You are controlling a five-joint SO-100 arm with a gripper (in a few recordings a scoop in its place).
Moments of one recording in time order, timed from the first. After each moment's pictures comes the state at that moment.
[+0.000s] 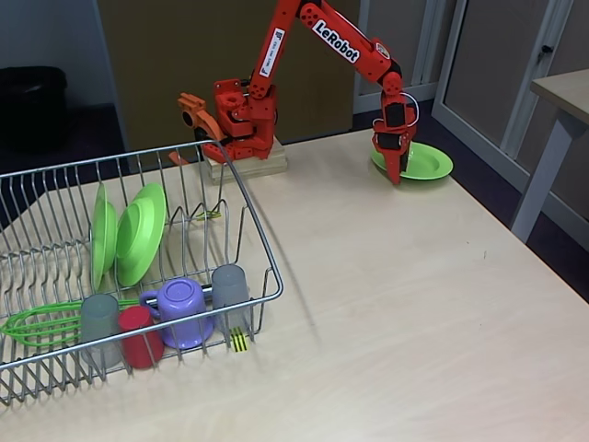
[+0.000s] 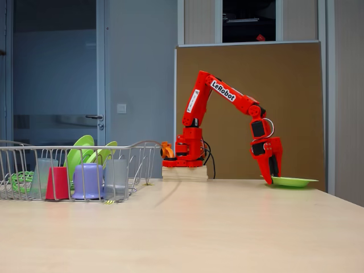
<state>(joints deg) -67.9 72.2 107.8 42.5 111.2</state>
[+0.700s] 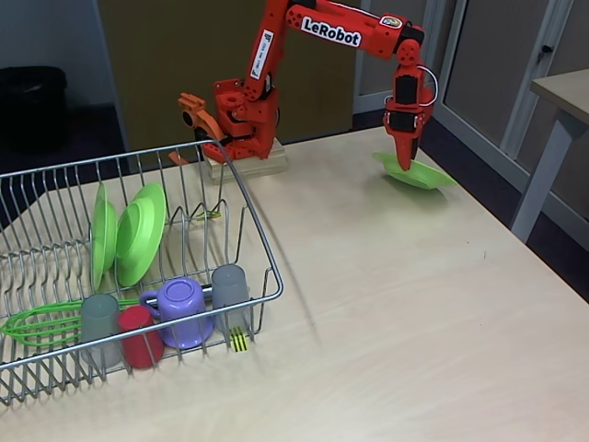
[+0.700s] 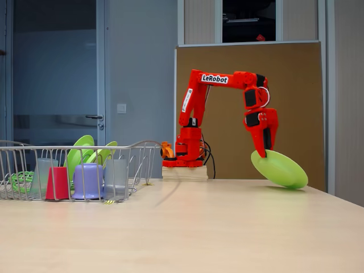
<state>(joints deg) -52.9 76.1 82.3 76.8 96.0</state>
